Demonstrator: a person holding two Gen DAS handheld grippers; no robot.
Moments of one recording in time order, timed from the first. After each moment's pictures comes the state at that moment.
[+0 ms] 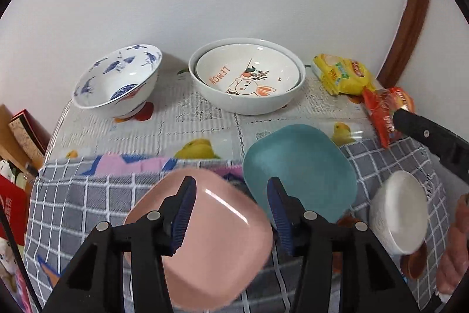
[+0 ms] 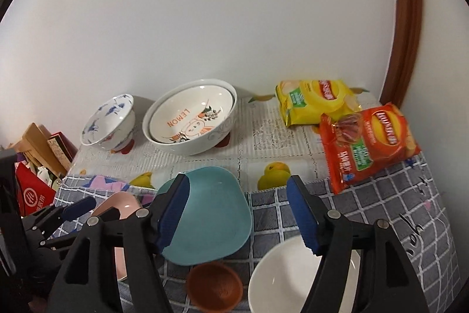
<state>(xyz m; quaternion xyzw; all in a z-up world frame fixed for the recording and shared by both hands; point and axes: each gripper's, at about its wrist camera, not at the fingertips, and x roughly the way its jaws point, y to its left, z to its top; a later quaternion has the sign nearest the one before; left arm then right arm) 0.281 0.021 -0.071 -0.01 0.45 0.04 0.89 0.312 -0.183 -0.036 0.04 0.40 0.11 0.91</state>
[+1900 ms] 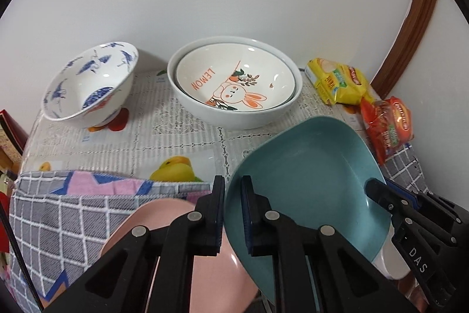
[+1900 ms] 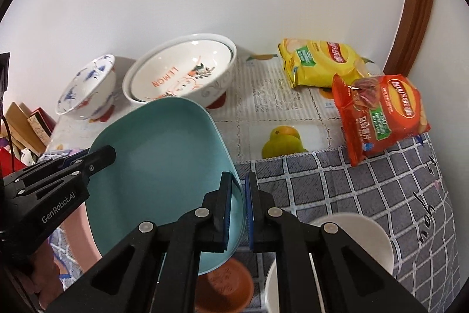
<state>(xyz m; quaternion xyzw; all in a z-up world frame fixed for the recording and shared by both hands) 0.306 0.029 -0.070 -0.05 0.45 0.01 0.89 0.314 -0.152 -0.071 0.01 0.46 0.08 0.88</state>
